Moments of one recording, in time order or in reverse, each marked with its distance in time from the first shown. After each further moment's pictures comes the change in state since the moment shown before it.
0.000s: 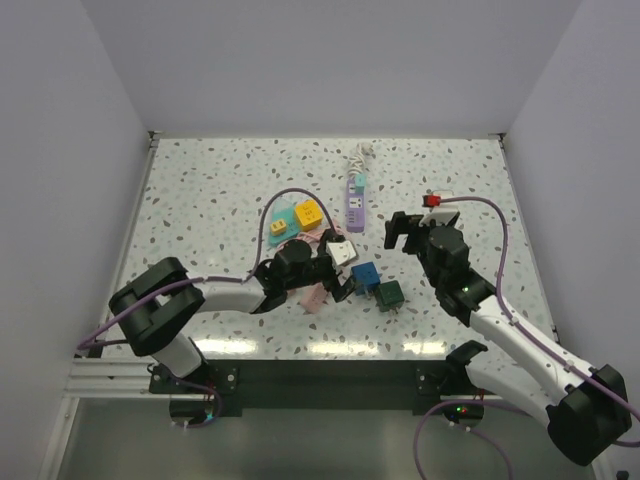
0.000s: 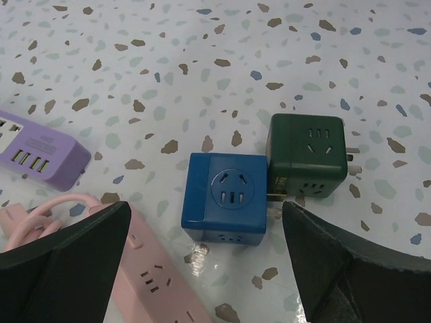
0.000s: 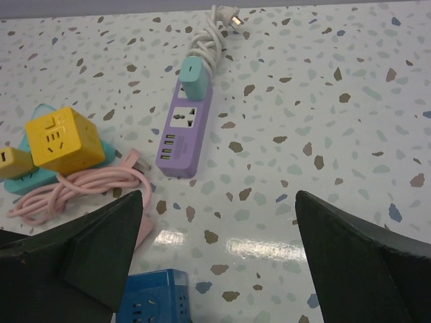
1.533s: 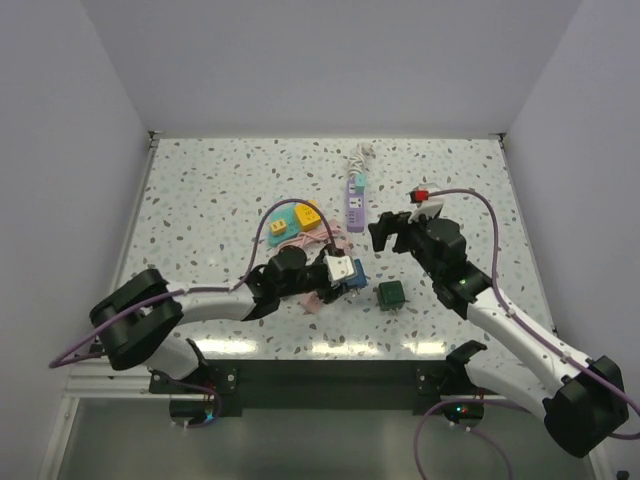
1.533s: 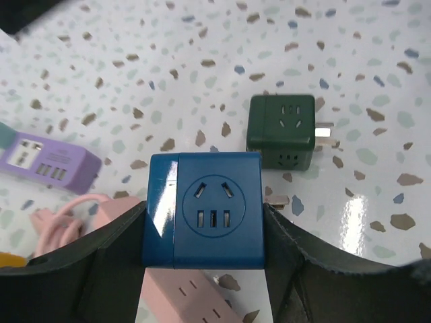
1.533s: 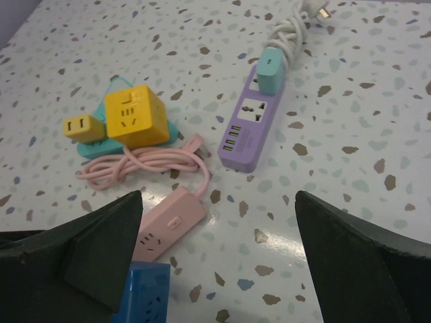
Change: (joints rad) left arm -0.038 -0.062 -0.027 -0.095 0.018 0.140; right arm -0.003 0.052 0.048 -0.001 -0.212 0.000
